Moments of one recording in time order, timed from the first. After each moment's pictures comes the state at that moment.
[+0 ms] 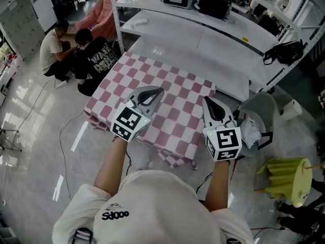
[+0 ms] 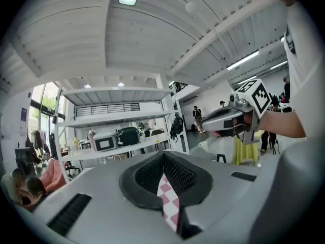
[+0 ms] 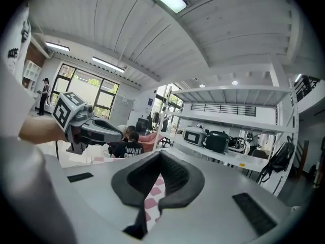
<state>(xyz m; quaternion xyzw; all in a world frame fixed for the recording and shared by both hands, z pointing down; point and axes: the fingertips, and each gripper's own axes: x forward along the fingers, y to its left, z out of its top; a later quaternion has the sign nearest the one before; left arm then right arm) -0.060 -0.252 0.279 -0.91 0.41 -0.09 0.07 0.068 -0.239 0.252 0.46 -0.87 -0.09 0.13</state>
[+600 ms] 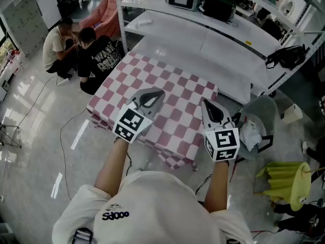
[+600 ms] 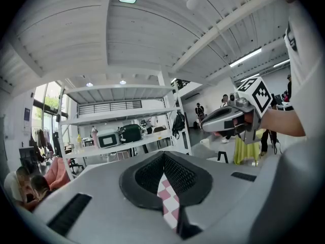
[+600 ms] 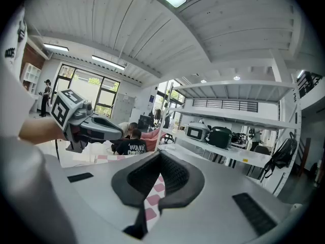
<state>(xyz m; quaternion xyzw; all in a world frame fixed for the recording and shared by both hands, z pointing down) -0.070 -0.244 0.286 -0.90 0.42 -0.10 0.06 0.056 -0.237 0.266 0.45 -0.88 -0.07 0.14</state>
